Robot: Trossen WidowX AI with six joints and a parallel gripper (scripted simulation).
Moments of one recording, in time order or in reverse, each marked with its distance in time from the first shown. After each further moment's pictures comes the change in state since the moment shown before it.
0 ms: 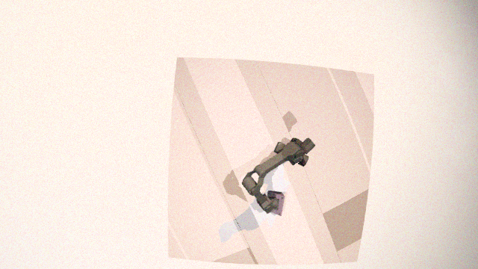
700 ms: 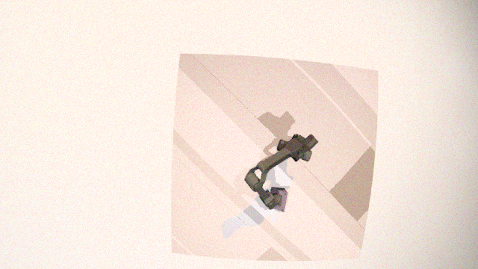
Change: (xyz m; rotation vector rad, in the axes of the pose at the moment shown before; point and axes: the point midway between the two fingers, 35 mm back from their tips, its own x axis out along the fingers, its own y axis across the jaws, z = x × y) arm 0.003 -0.001 -0.001 -0.098 -0.001 -0.004
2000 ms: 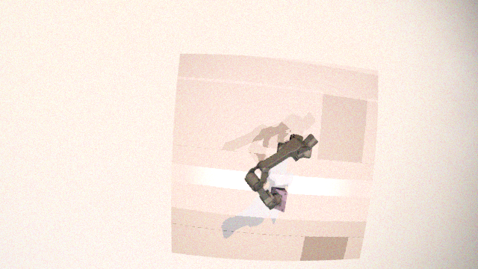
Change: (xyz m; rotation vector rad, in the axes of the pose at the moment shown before) arm 0.001 0.000 0.001 -0.214 0.001 0.001
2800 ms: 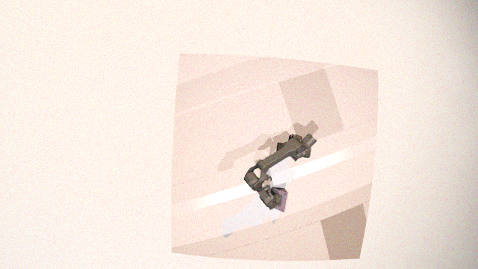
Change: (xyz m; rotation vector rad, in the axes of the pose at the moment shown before) arm 0.016 0.000 0.000 -0.008 -0.002 -0.001
